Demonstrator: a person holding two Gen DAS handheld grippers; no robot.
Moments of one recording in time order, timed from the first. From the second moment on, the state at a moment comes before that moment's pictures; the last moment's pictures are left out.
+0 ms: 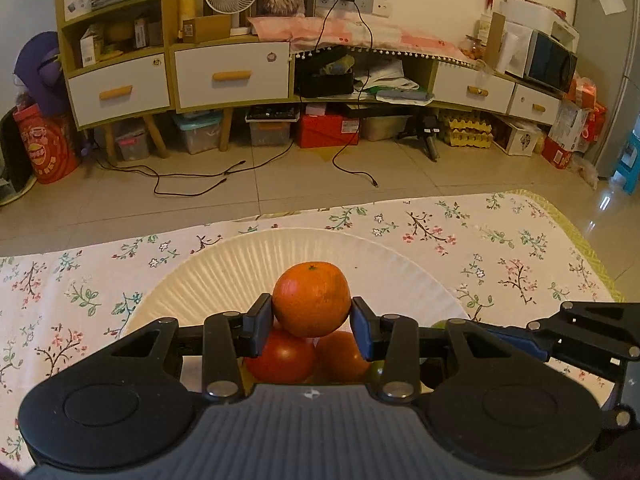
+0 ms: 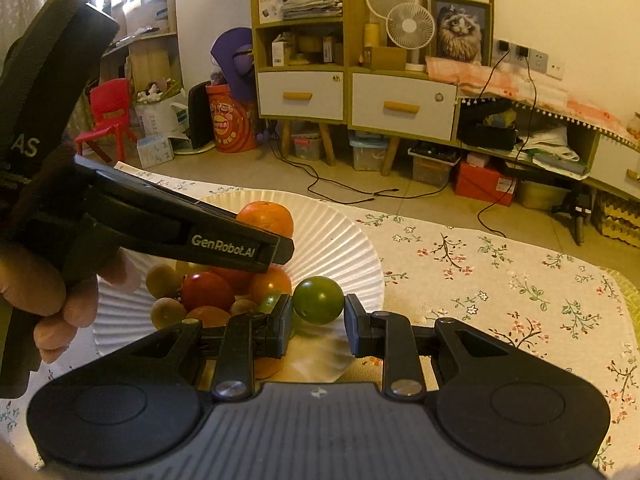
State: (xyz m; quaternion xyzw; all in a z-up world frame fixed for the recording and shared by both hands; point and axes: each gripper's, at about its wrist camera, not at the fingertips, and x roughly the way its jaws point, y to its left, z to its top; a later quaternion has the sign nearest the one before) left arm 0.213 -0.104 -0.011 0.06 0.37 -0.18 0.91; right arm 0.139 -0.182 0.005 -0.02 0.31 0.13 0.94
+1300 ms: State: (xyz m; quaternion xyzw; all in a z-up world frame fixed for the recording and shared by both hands) left arm 0.097 -0.021 0.007 0.04 0.38 -0.08 0.92; right arm 0.075 -0.174 0.026 0.01 0.36 0.02 0.93
